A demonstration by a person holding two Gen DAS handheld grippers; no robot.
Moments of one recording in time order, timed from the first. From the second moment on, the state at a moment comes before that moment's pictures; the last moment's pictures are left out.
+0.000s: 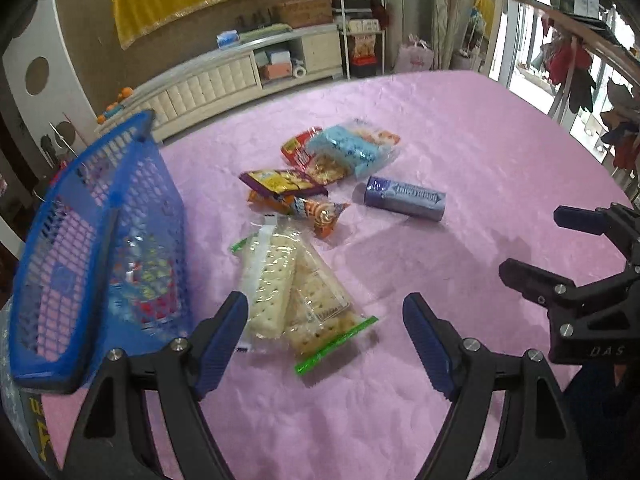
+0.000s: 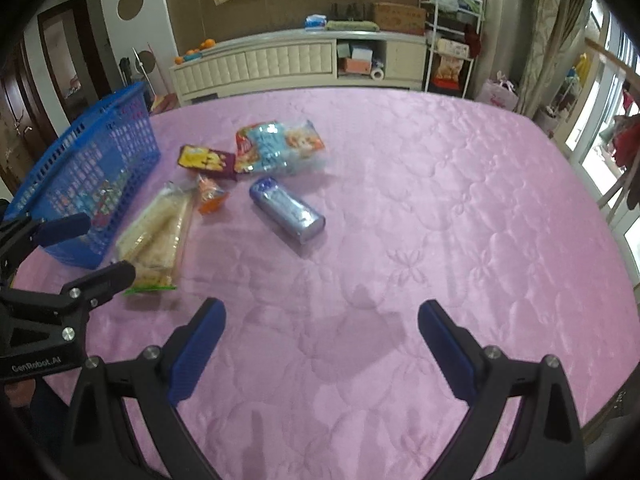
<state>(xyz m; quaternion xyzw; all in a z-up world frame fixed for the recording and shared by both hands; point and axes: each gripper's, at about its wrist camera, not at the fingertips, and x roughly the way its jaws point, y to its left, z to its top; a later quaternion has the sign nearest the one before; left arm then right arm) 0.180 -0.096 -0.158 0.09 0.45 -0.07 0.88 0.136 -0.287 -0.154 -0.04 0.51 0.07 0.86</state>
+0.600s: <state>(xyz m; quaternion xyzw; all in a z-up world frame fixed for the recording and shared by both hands) 0.241 -0.069 -0.199 0.07 0.50 -0.04 0.86 0.161 -0.284 -0.190 -0.03 0.54 0.07 0.84</state>
